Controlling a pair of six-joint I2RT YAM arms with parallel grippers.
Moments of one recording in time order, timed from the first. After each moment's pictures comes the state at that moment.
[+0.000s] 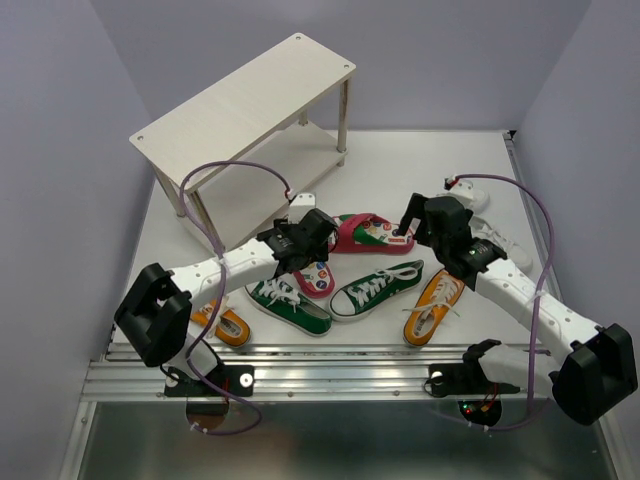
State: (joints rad) left arm -0.84 1.50 1.04 -0.46 -0.52 -0.65; right arm 0.49 1.12 0.82 -0.28 0.47 0.58
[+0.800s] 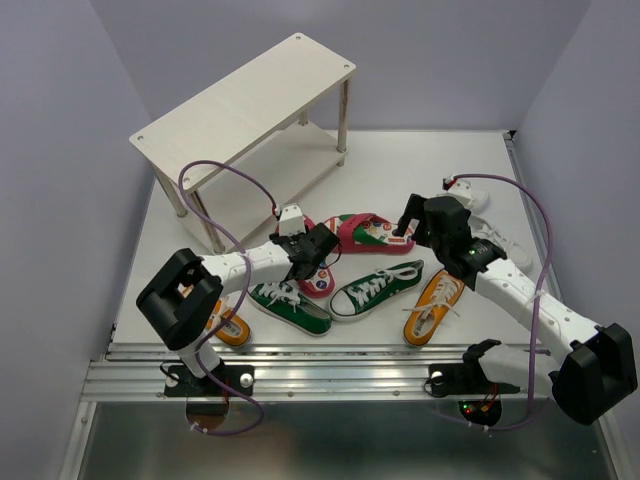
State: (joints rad) left arm -0.84 1.62 0.96 -0.46 -0.75 -0.99; right arm 0.49 1.12 0.82 -0.27 0.43 0.58
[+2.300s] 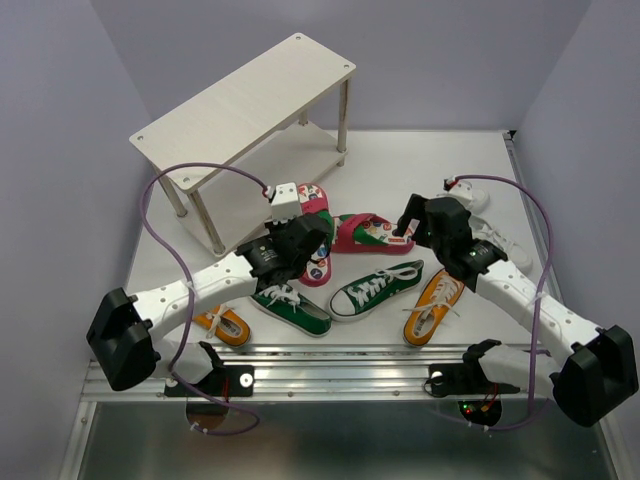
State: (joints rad) left arm -0.92 1.31 0.99 -0.45 -0.82 -0.79; right arm 0.49 1.11 0.81 -0.26 0.42 0.60
